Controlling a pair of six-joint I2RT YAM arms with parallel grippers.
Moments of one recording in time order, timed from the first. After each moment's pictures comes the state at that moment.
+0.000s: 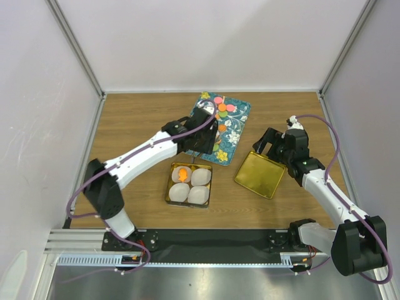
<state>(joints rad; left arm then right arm) -0.80 1.64 1.47 -0.75 -0.25 -0.41 0.21 1.10 0.70 -0.17 -0.08 0.59</state>
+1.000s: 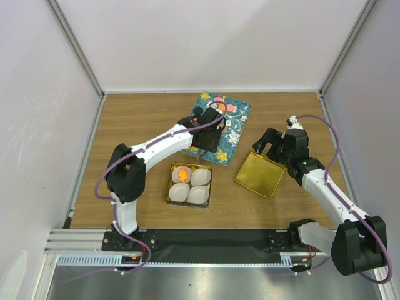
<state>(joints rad) -0.75 1.91 1.60 -0.72 -0.22 -0.36 0.21 1.10 0.70 -0.17 -0.08 0.59</state>
